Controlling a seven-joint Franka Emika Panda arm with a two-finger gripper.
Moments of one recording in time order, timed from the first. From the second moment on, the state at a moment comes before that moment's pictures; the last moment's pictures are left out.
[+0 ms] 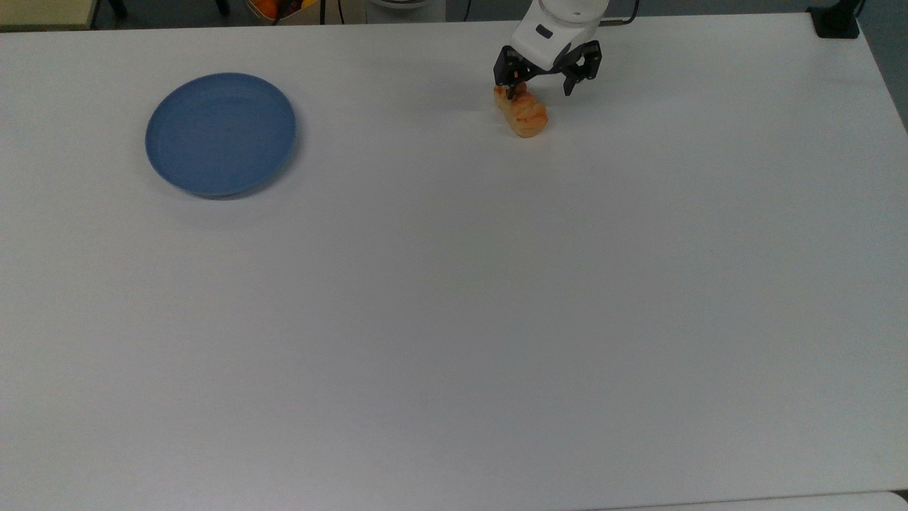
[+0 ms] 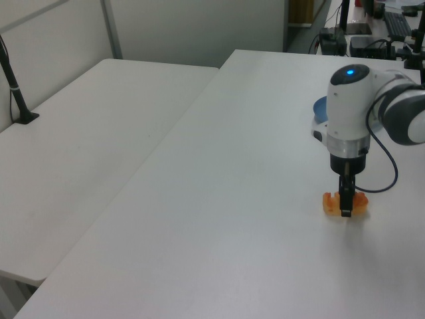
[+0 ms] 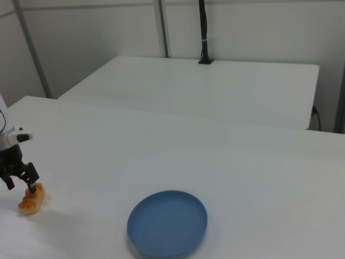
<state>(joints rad) 0.23 0.05 0.35 -2.25 -0.05 2.19 0.41</state>
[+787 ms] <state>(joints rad) 0.04 0.05 0.33 -2.01 -0.05 1.98 0.25</state>
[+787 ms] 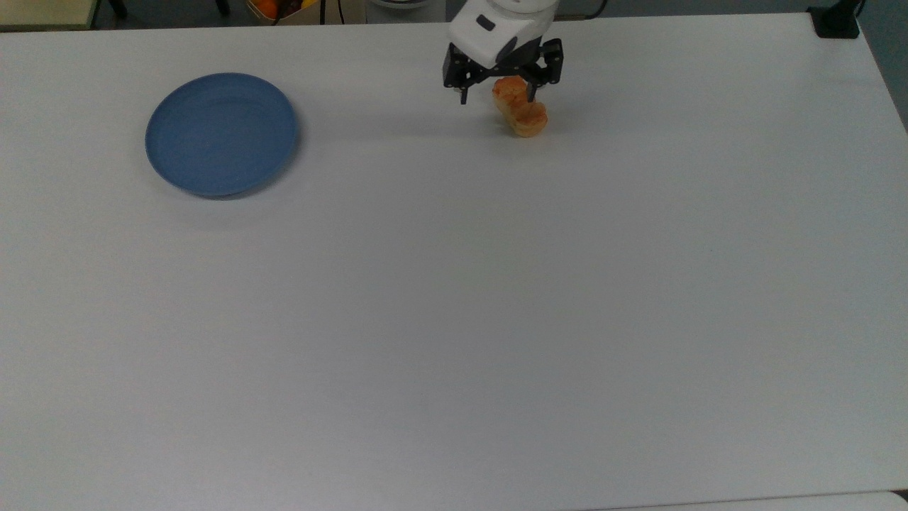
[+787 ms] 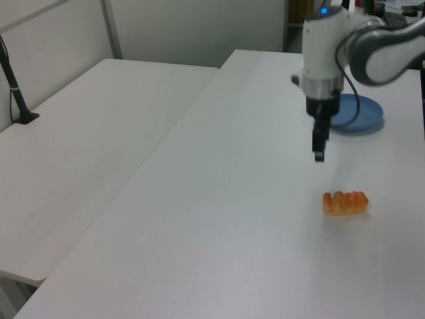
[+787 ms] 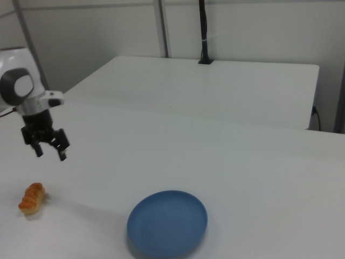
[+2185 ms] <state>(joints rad) -0.08 -0.02 0.07 -1.57 -0.05 1.51 -0.01</state>
